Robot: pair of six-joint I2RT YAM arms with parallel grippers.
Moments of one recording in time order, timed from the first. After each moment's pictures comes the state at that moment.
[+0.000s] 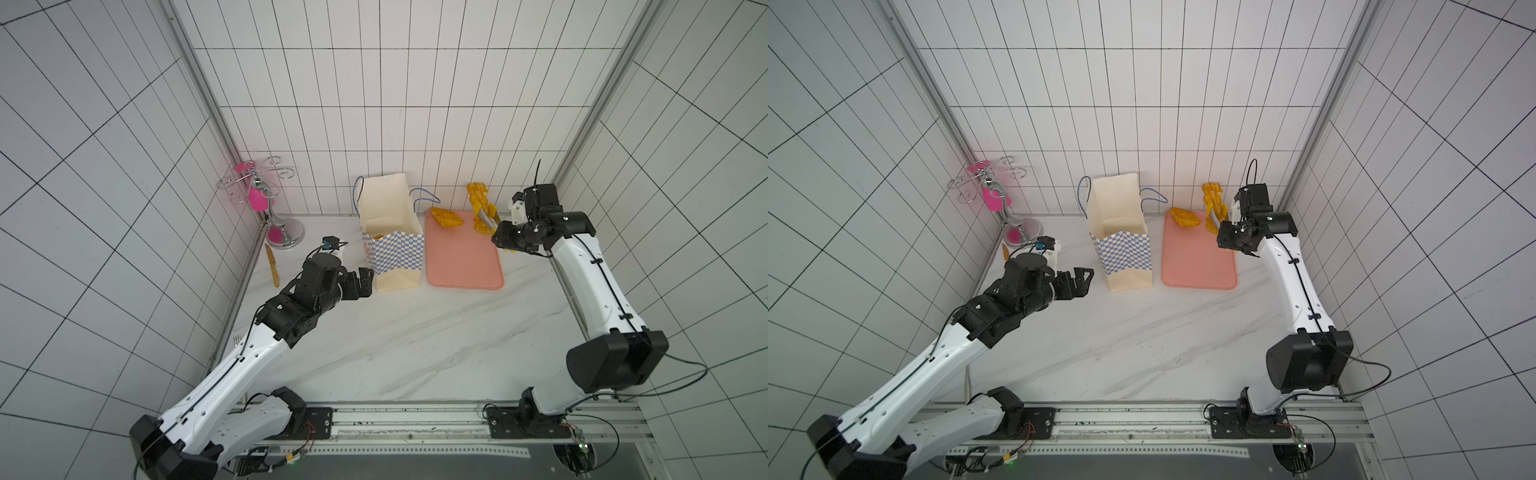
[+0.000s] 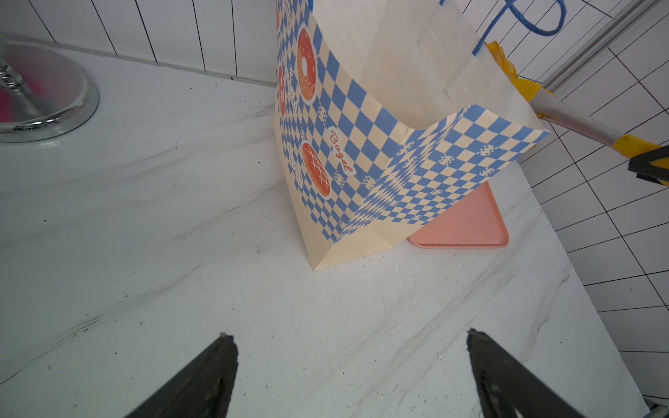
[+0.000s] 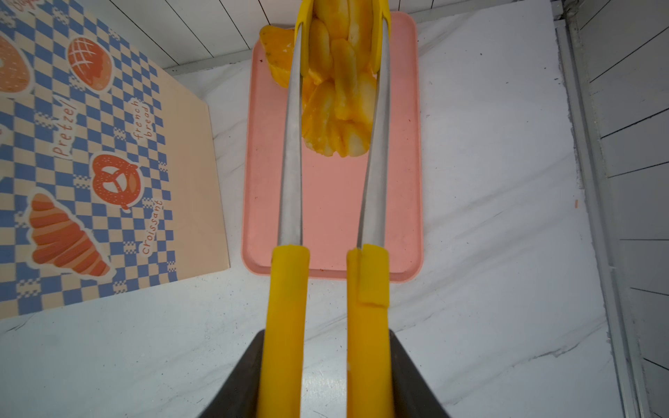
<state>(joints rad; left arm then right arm) -0.57 1.01 1.02 -0.58 -0.10 -0.50 0.18 1.56 1.74 -1.08 -0.11 0.19</state>
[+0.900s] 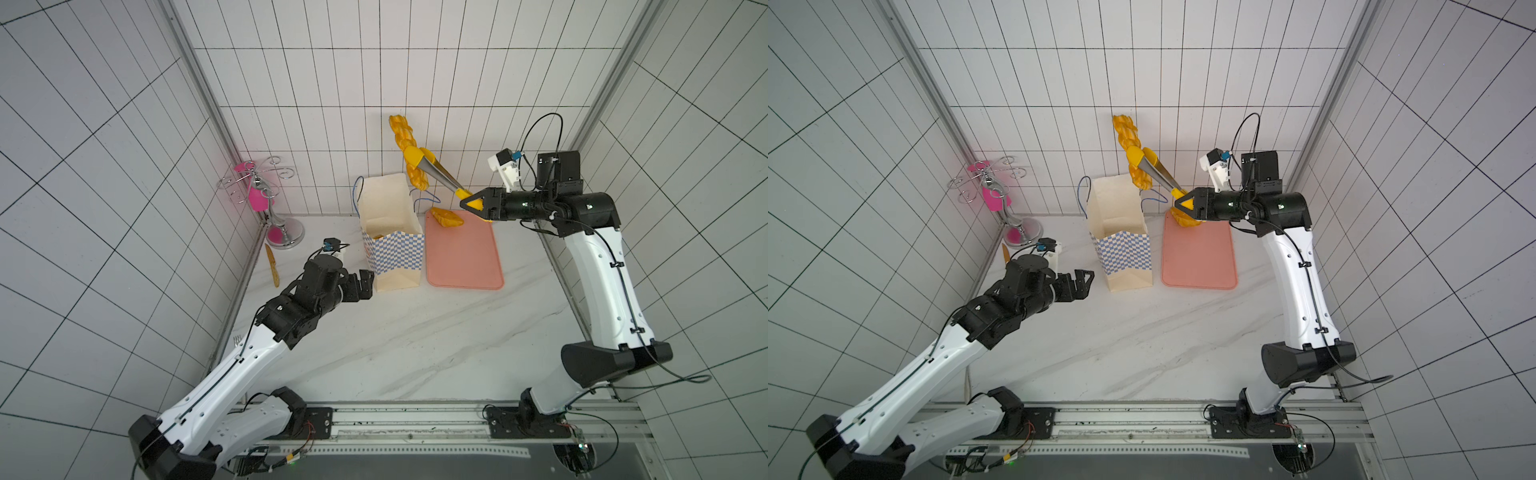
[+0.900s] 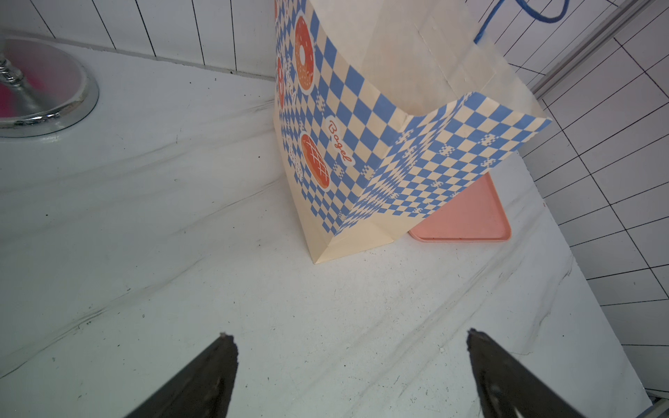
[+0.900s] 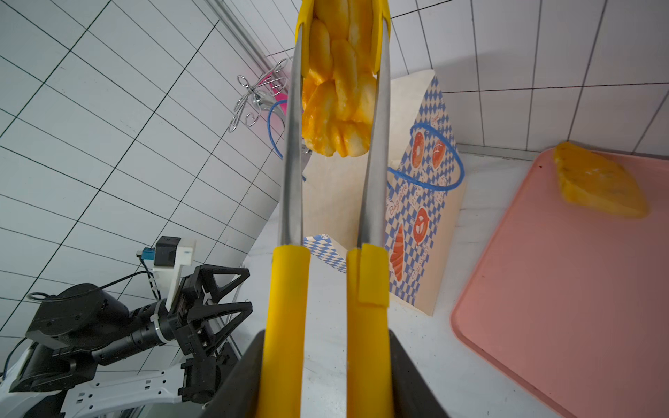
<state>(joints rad) -0.58 1.00 1.02 -0.60 -0.11 -0.51 0.30 1.64 2.15 -1.08 -0.73 0.20</state>
